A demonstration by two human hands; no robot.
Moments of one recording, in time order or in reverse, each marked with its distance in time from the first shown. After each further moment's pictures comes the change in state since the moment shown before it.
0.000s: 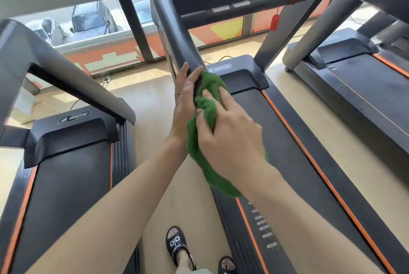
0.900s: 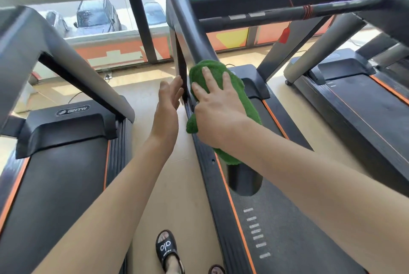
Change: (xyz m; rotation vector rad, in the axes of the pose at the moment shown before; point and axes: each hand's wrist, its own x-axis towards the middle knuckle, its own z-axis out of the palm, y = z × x) left_hand 0.001 -0.002 -0.069 0.064 0.118 -0.120; right_hand 0.065 -0.041 0.021 -0.954 -0.540 -0.460
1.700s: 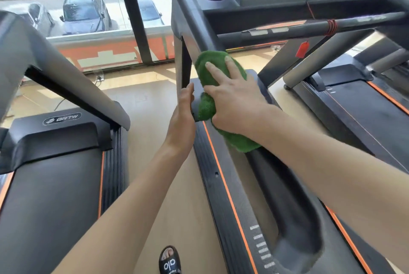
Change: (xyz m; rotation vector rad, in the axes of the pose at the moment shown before) left_hand 0.091 0.010 -0.019 0.096 -0.085 -0.081; right_hand 0.108 0.045 -0.020 0.346 0.096 0.139
